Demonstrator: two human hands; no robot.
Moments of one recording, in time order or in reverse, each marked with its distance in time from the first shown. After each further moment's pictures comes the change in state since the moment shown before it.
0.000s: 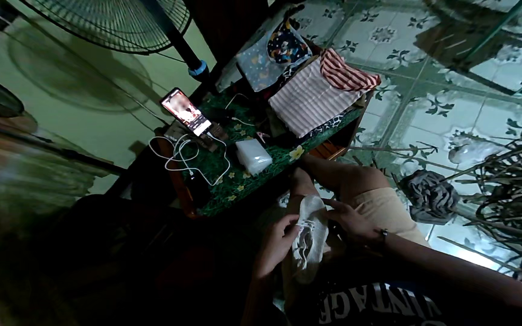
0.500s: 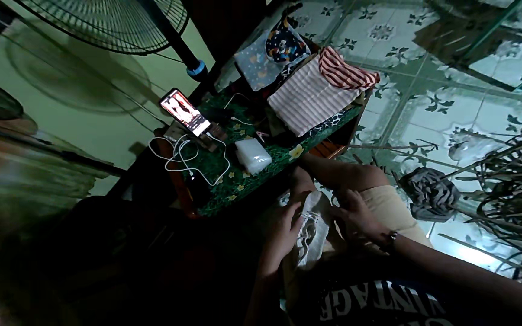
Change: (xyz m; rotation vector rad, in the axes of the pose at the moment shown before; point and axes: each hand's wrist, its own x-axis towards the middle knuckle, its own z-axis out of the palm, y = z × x) left_hand 0.019 0.013 0.004 0.198 -0.011 0.015; right_hand 0.000 0.011 -0.022 -0.406 0.322 -0.223
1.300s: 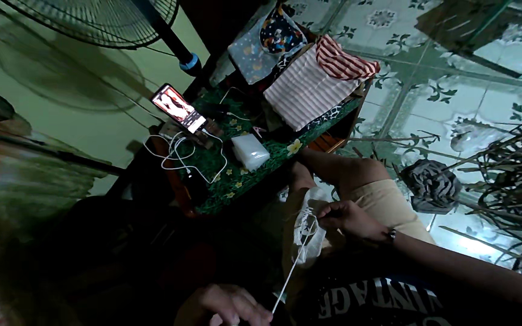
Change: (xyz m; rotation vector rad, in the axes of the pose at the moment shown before) left_hand -0.157 0.041 -0.101 -0.847 -0.079 0.609; right_hand -0.012 -0.014 0.007 0.227 -0.373 -0.191
